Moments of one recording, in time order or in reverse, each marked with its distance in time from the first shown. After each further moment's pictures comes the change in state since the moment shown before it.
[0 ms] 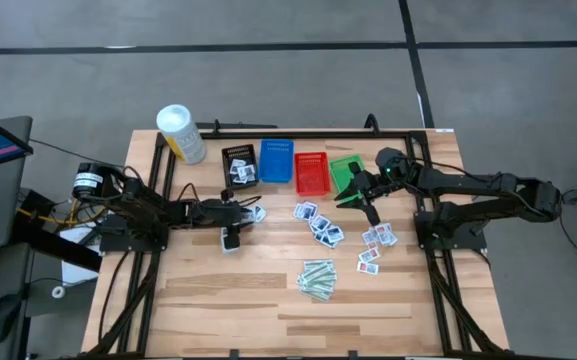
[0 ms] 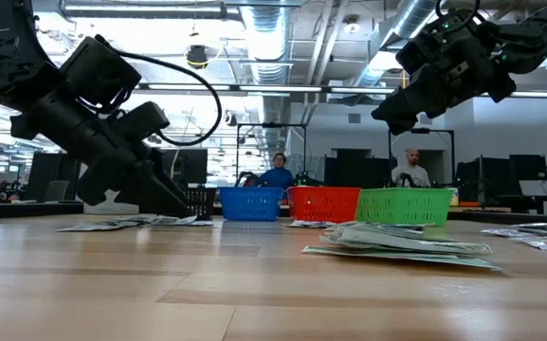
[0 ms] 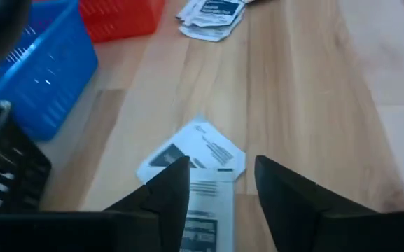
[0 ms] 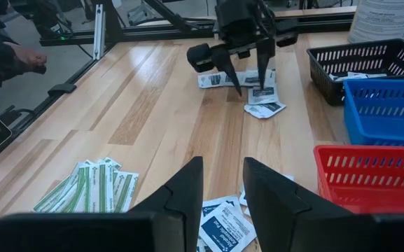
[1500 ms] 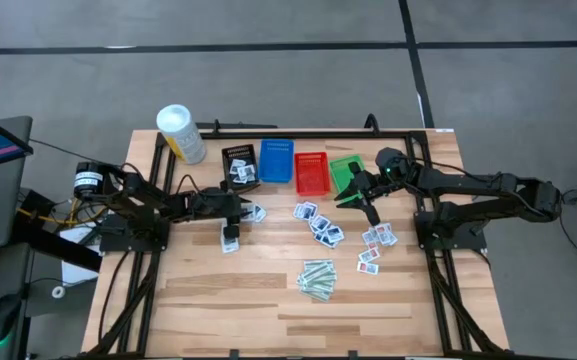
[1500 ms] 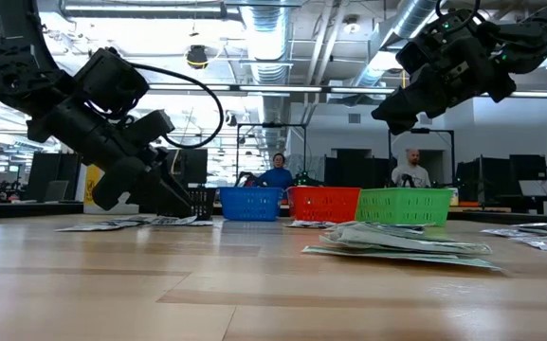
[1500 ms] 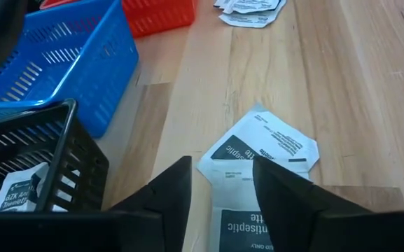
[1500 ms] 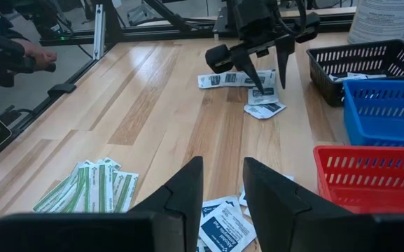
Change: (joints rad) left arm 0.143 -0.002 0.003 0.000 0.081 0.130; right arm 0.000 0.000 0.000 0.002 0.000 -0.002
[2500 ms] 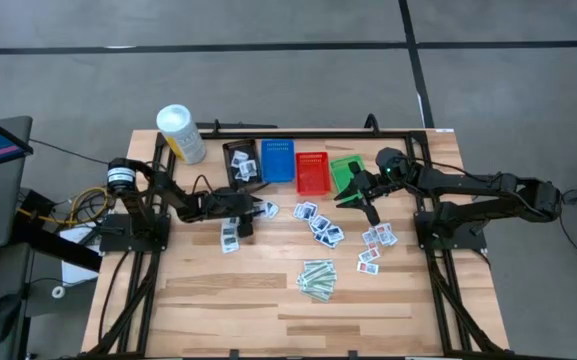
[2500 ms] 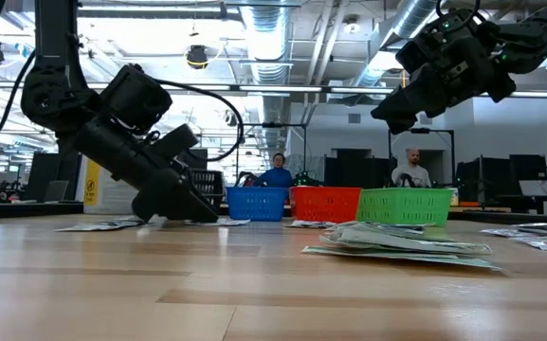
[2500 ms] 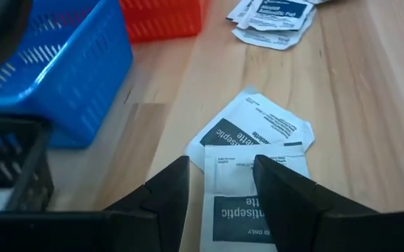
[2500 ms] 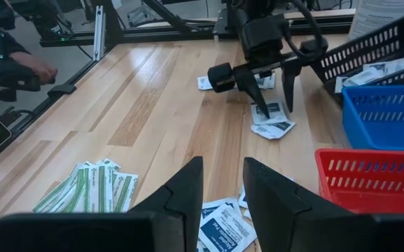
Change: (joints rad) left arm 0.004 0.277 0.093 0.138 0.012 -0.120; right arm 0.000 0.000 0.000 0.005 0.000 0.001
